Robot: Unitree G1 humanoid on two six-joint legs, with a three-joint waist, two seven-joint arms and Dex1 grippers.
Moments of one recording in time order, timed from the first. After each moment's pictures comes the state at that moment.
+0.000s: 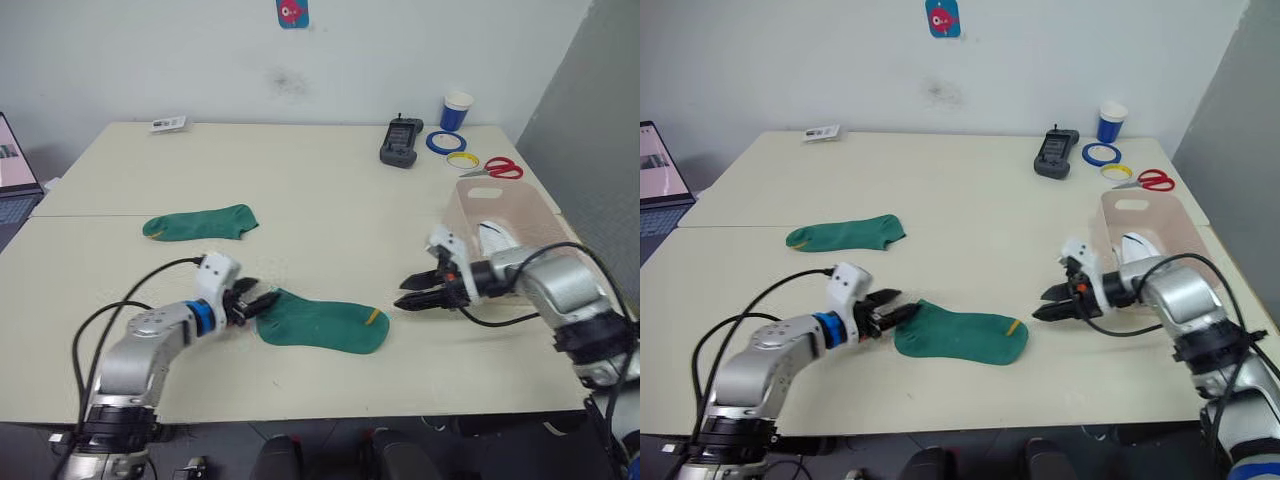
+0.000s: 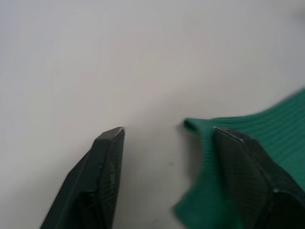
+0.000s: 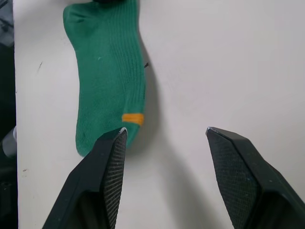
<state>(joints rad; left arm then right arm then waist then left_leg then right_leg) -0.22 0.59 0.16 -0.07 -0.39 0.62 -0.77 -0.62 -0.73 0.23 -0.02 0.43 0.92 1.13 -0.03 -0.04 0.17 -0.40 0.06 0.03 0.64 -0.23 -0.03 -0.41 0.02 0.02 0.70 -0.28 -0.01</state>
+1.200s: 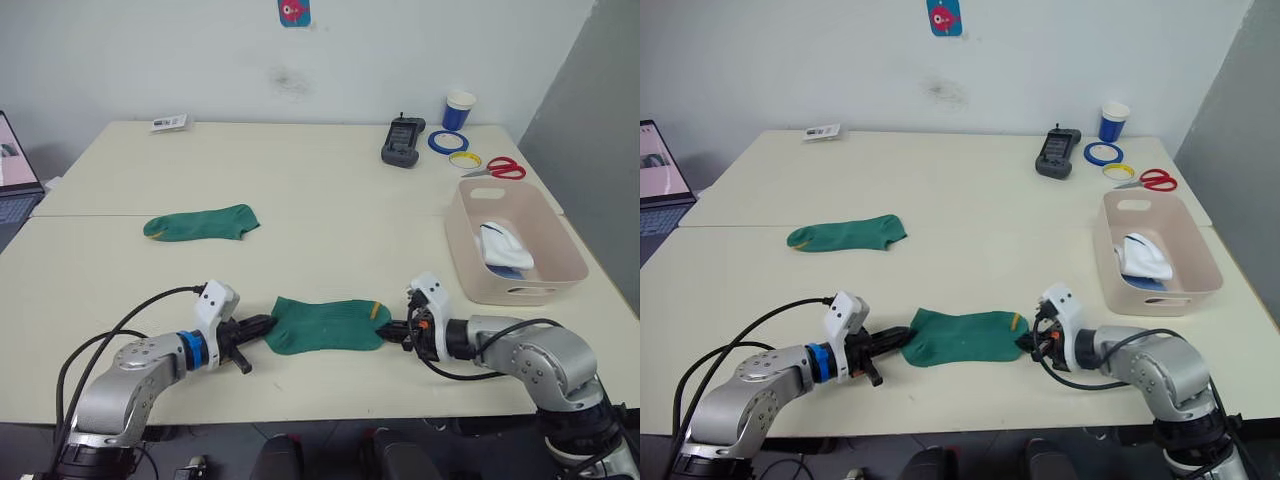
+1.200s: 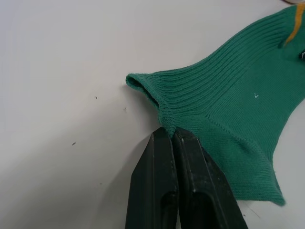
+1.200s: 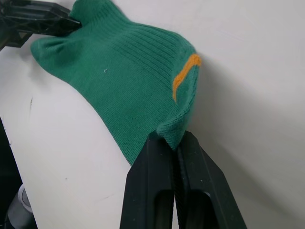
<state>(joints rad) -0.03 0.62 0.10 -0.21 -0.46 0.62 -0.82 -0.30 -0.45 0.08 -0.44 0.58 1.25 0.57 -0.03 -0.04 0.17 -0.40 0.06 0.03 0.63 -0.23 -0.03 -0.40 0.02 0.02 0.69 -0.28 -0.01</state>
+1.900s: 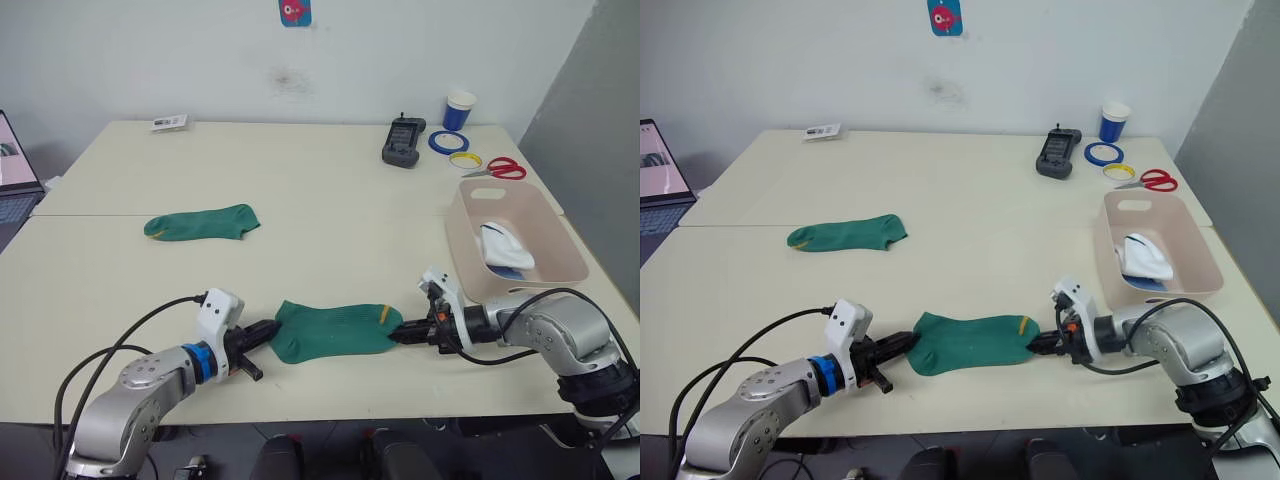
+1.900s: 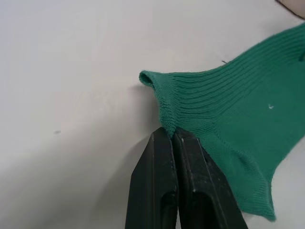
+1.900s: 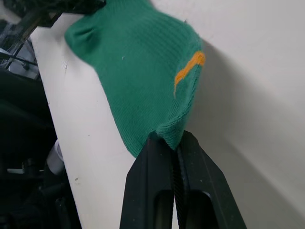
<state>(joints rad) 0.04 0.58 0.11 -0.37 -0.51 0.71 -0.67 -0.41 -0.66 0.18 -0.27 0.64 1.21 0.85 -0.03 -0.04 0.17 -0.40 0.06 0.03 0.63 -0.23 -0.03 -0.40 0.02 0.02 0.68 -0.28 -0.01</state>
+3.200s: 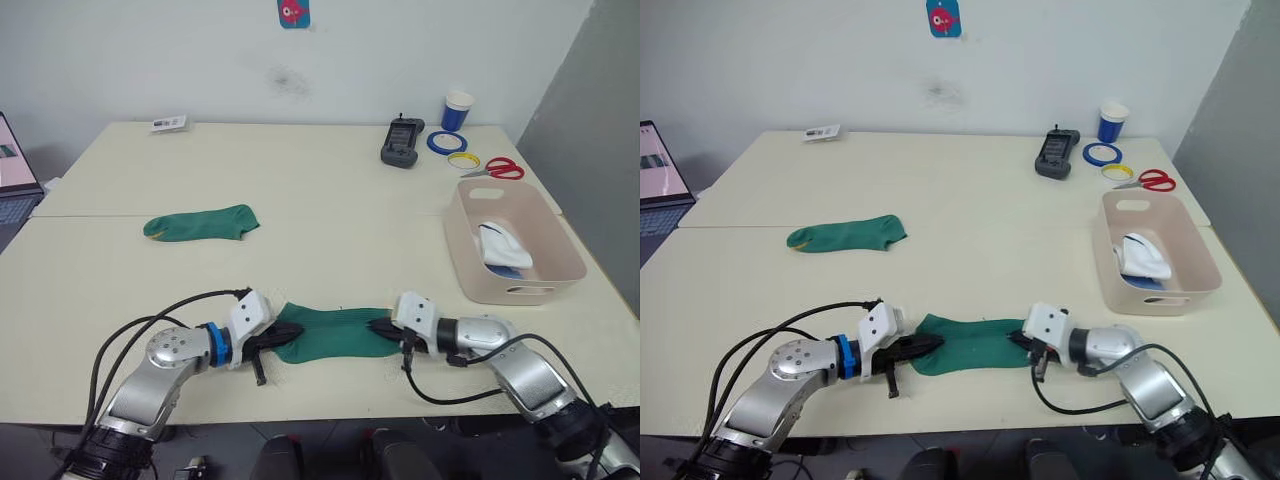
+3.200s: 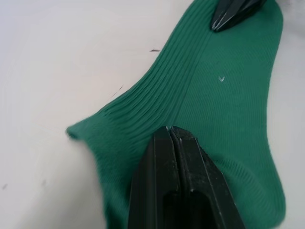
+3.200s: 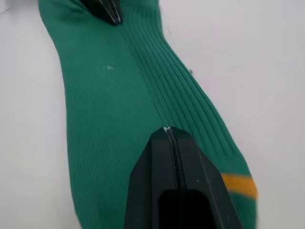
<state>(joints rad) -0.09 0.67 -0.10 -0.07 -0.27 0.20 -0.97 -0.24 -0.61 0.35 -0.17 0.11 0.26 0.83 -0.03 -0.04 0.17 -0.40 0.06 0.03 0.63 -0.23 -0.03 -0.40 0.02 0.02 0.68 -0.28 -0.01</state>
